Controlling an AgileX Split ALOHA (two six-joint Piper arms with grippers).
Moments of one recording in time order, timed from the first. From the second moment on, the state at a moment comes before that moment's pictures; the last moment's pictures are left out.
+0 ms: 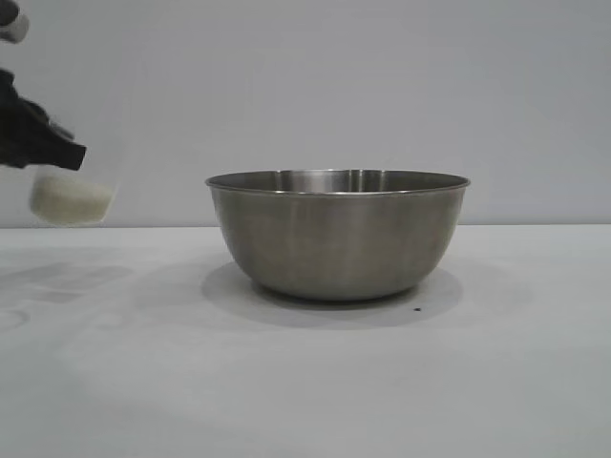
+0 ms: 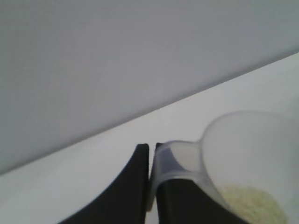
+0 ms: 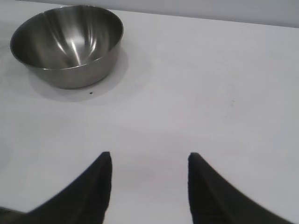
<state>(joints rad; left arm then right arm) -0.12 1.95 -0.64 0.14 -1.13 0.33 0.35 -0.02 -0.49 -0.05 1.14 0.06</state>
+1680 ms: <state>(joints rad) -0.46 1.94 -1.04 0.71 -0.71 1.79 0.35 -0.02 -0.49 -0.05 1.14 0.06</state>
